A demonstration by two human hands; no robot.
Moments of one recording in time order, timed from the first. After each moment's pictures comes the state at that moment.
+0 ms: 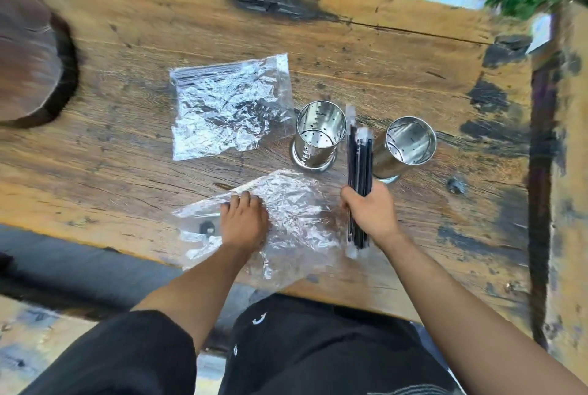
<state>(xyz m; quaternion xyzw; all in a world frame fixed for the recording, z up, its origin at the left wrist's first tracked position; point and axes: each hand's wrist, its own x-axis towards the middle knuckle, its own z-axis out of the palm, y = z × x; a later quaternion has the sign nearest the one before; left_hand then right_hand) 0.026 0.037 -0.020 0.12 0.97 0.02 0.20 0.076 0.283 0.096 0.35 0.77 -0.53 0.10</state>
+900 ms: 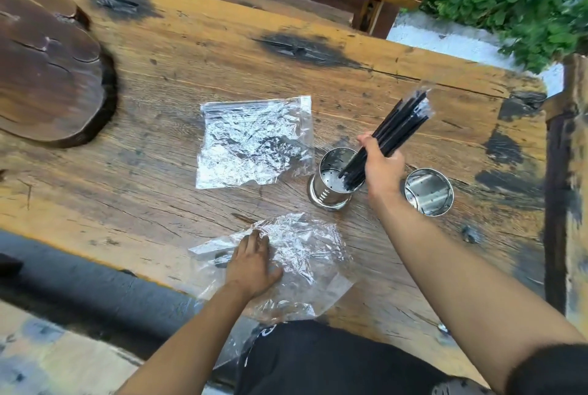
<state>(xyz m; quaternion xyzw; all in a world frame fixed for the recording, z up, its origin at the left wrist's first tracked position) 0.031 0.010 -0.004 0.13 0.92 0.05 0.36 -0.067 0.287 0.122 0.43 0.58 -0.68 -0.10</state>
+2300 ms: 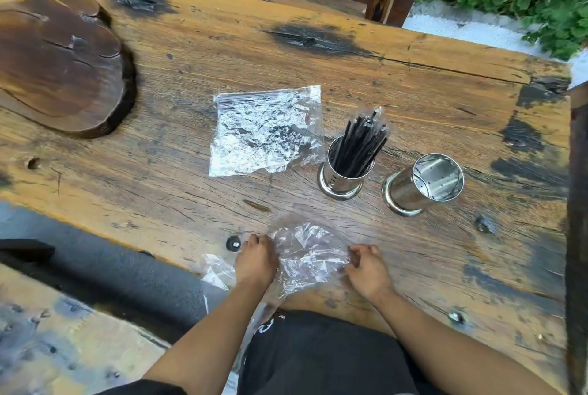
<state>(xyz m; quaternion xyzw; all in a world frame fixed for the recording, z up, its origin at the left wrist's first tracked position) 0.061 0.014 -0.003 -0.03 0.95 0.09 0.30 0.129 0.259 -0.004 0.27 0.84 -0.35 0.31</state>
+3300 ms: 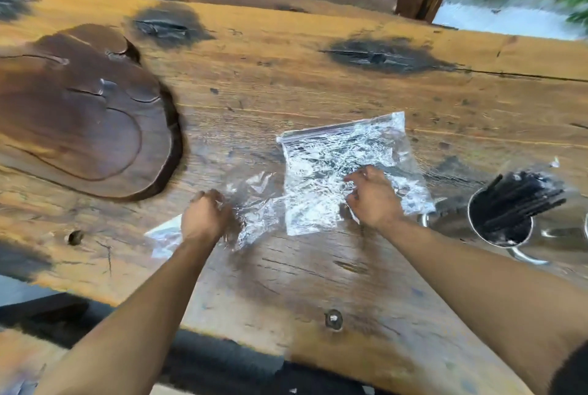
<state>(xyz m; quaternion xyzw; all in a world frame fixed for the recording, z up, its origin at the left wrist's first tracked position) -0.259 -0.231 0.003 -0.08 0.97 0.13 0.20 -0.186 0.114 -0.009 0.12 0.95 -0.22 0.18</state>
